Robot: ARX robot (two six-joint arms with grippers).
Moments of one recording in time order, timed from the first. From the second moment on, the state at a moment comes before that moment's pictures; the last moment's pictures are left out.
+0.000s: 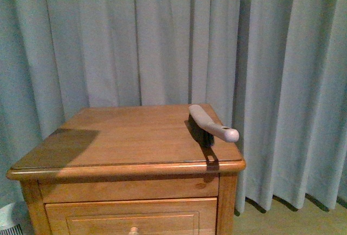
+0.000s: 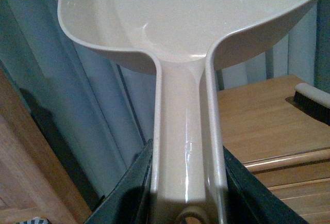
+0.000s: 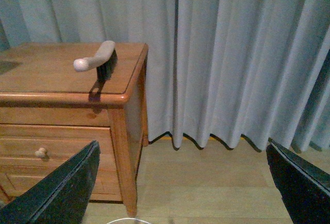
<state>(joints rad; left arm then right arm) -0.18 0.48 0.51 0.09 -0.15 0.31 0.00 0.00 0.02 0.00 0.00 0.00</state>
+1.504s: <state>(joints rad) -0.18 0.48 0.51 0.09 -0.16 0.29 0.31 1.64 1.40 -0.39 0.24 0.28</state>
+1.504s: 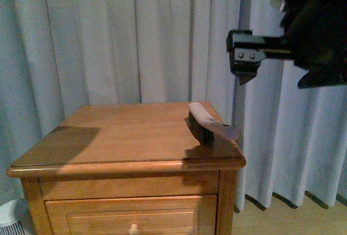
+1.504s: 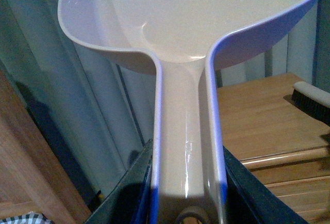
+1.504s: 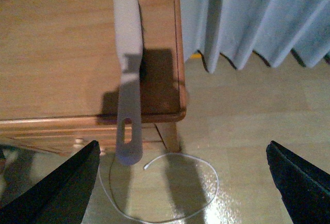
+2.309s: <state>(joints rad) -0.18 0.48 0.51 0.09 -0.16 0.29 0.37 2.14 1.83 -0.52 0.27 0.42</state>
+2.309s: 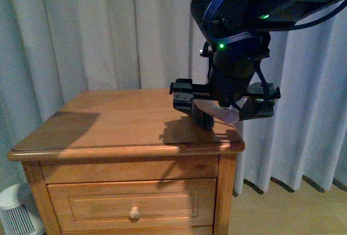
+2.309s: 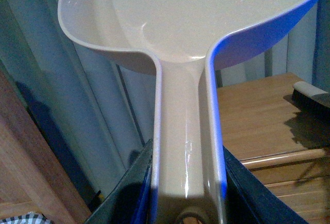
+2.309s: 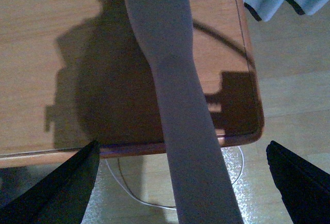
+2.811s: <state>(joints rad) -0.18 0.48 0.51 0.09 -0.16 0.29 0.38 2.17 1.83 -0.50 0.29 0.42</state>
